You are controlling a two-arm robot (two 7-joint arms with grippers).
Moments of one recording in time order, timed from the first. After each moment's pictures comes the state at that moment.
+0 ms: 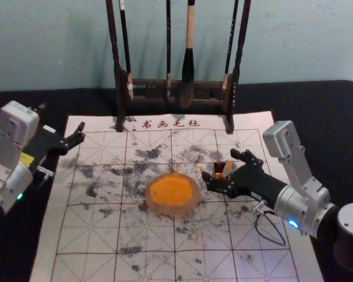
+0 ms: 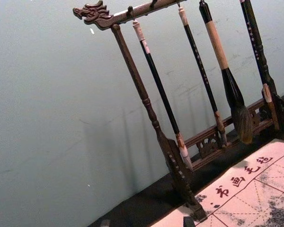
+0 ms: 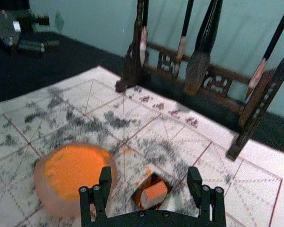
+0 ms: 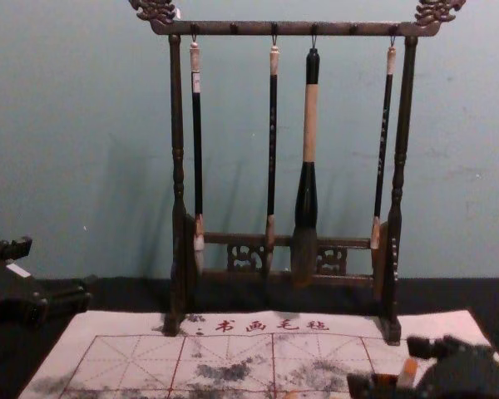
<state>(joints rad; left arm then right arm) -0.20 0.60 0.45 -1.41 -0.25 -0.12 0.03 0.09 0.39 -0.37 -1.53 0.22 0.14 0.36</state>
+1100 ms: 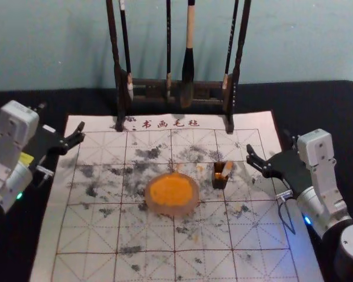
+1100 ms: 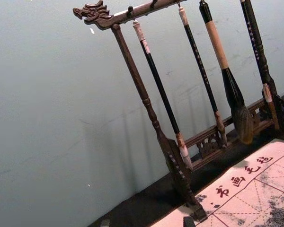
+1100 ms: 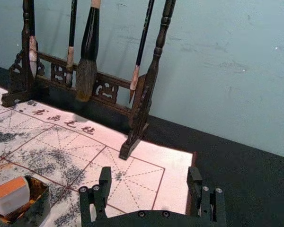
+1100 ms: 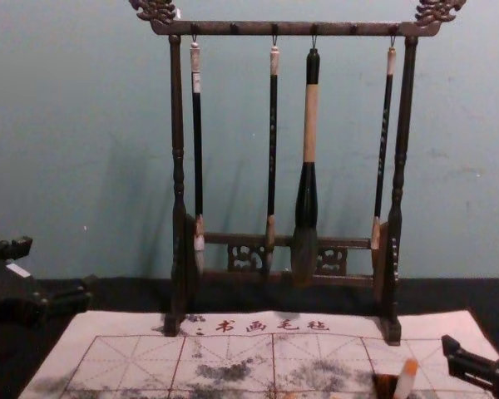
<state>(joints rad) -0.20 0.60 0.45 -1.41 -0.25 -0.12 0.03 0.06 0.25 -0.21 -1.35 0.02 -0.17 0.09</state>
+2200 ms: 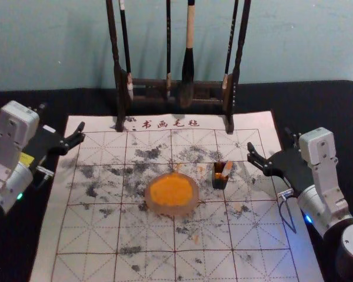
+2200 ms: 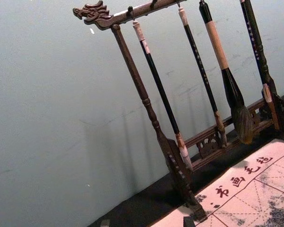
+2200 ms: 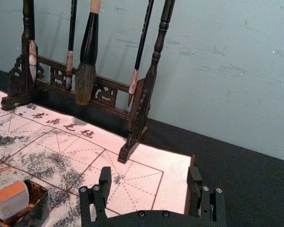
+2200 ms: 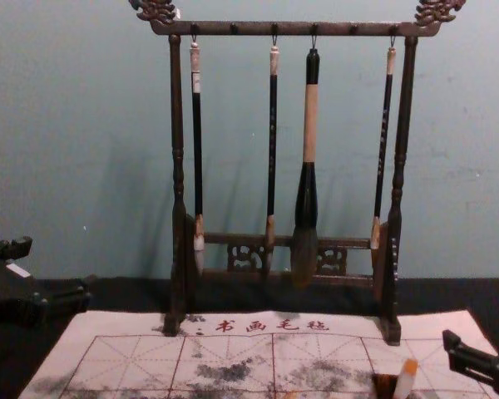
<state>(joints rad) -0.20 0.60 0.45 -1.41 -0.25 -0.12 0.03 0.06 0.26 -0.21 -1.36 0.03 -0.17 0.09</state>
